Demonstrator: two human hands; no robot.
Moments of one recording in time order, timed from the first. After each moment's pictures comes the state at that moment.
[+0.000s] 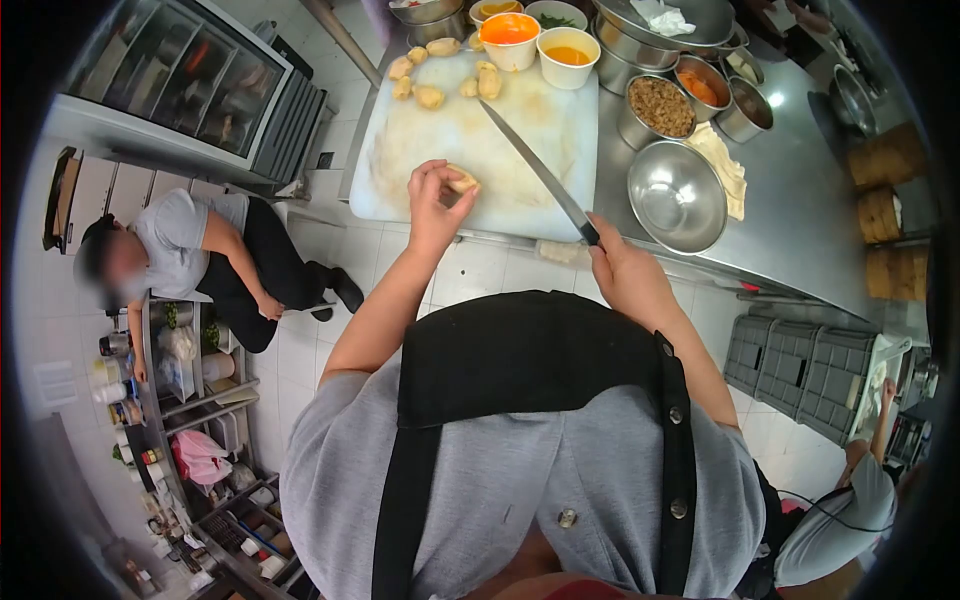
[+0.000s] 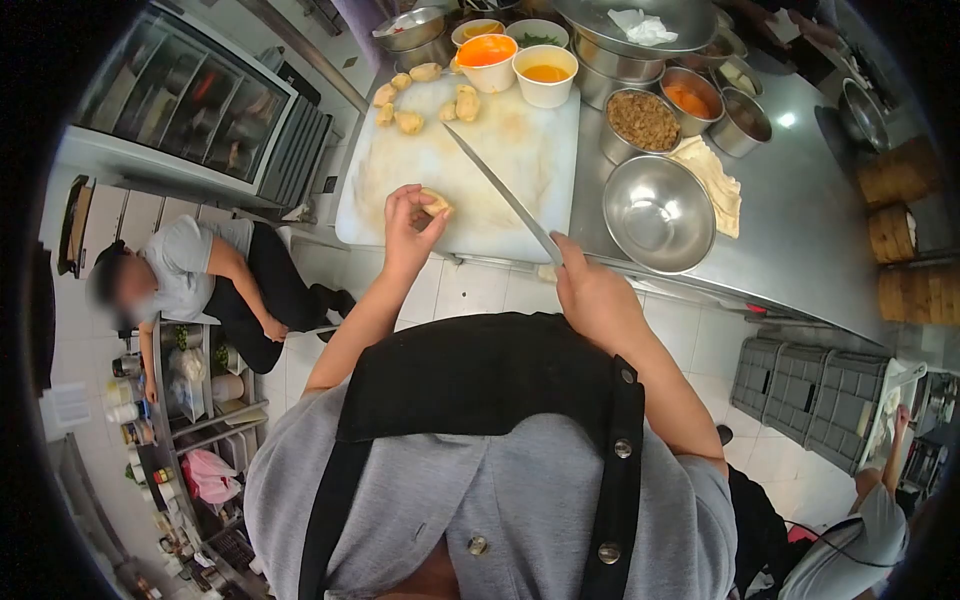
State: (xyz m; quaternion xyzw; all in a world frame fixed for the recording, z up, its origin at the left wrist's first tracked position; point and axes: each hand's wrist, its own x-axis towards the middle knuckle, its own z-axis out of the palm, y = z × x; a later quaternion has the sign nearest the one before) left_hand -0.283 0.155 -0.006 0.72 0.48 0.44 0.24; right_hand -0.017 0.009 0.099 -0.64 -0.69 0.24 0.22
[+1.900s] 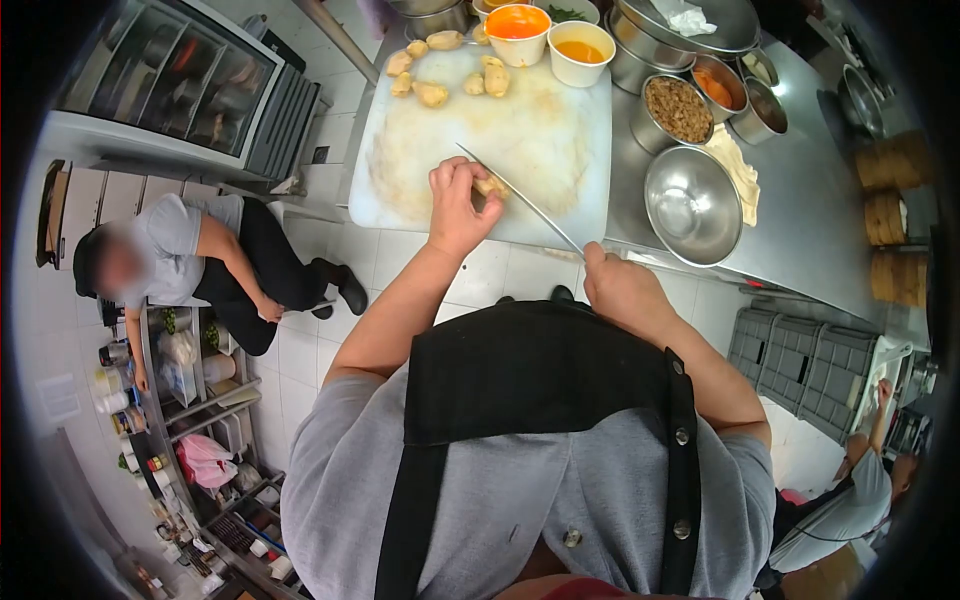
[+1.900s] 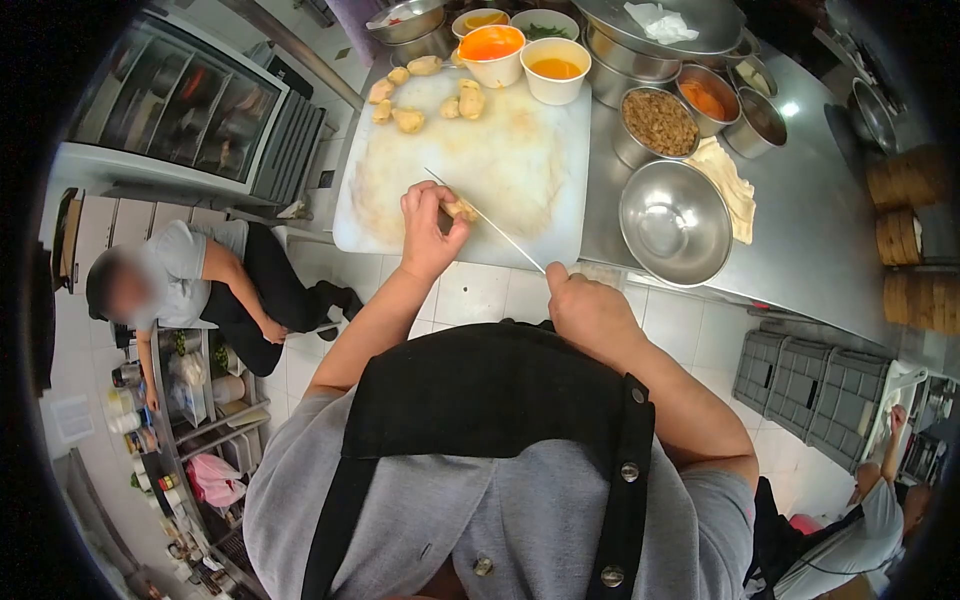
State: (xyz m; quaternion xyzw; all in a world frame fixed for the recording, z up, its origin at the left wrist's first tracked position) left_hand -0.260 0.164 0.004 0.78 0.46 0.40 0.14; right_hand -0.038 0.027 0.087 -0.62 -0.76 0.19 0.04
